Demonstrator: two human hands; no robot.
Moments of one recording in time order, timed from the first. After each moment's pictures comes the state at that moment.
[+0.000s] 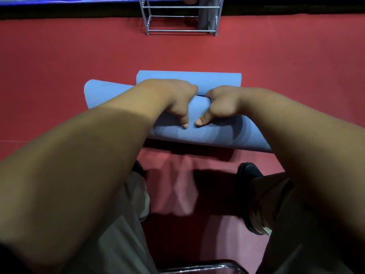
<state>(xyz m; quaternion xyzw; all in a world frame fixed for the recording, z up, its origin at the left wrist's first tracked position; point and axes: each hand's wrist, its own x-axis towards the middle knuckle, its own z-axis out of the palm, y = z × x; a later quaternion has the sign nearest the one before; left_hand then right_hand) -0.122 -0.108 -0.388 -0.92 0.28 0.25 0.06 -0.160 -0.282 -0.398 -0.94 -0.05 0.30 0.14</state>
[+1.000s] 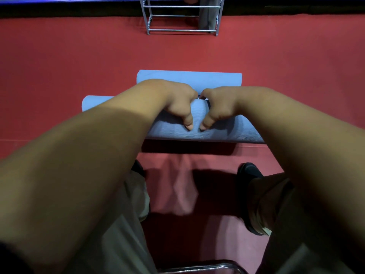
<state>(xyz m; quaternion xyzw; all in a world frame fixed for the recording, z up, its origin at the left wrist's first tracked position) -0.121 -0.107 -0.390 -0.92 0.27 0.29 0.04 -0.161 -0.277 -0.398 -0.95 -0.09 0.28 0.10</state>
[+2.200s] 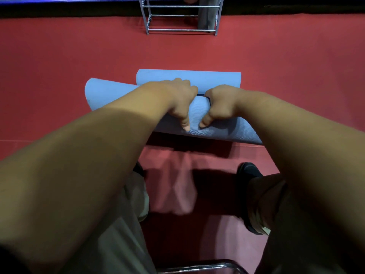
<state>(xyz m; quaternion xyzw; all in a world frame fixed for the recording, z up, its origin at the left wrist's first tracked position) -0.127 -0.111 -0.393 -0.93 0.29 0.23 0.10 -0.160 -0.280 -0.406 -0.96 -0.08 0.24 0.08</state>
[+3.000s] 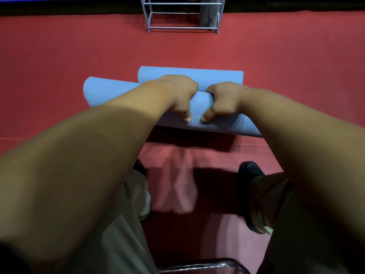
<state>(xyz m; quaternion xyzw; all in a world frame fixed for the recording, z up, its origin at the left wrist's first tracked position) -0.123 -0.108 -0.390 -0.94 0.28 0.19 0.08 -0.157 -0.282 -0.410 -0.97 -0.07 0.22 0.10</state>
